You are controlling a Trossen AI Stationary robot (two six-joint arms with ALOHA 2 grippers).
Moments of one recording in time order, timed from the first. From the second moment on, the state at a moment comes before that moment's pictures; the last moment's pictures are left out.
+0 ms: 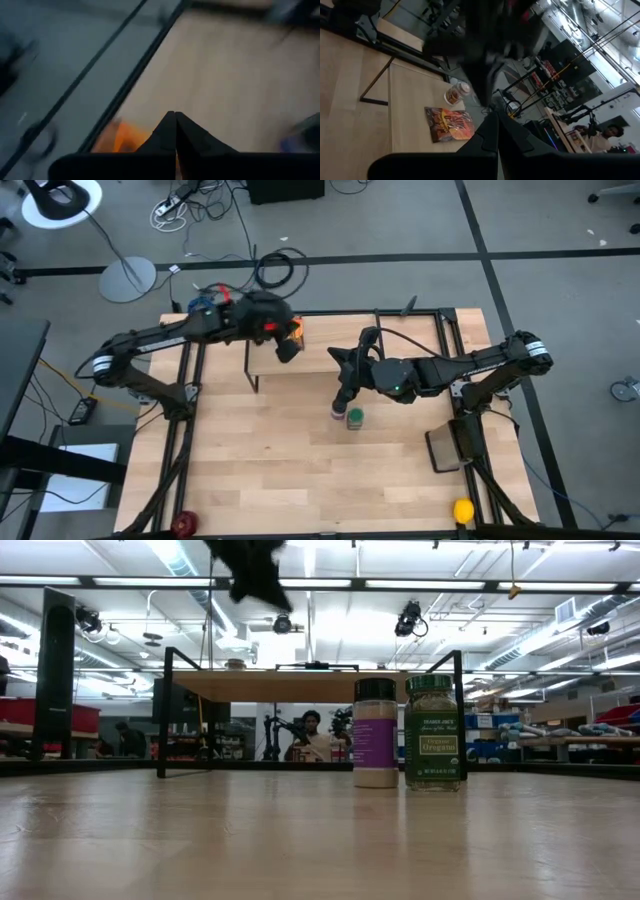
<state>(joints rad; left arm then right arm) 0.32 1.37 1.35 -0.59 -0.18 0.01 0.23 1.47 1.34 -0.13 0.88 -0.60</state>
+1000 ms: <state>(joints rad) -0.06 1.63 1.20 -0.21 -0.09 0.19 0.46 1.45 1.34 0.08 1.06 -0.85</state>
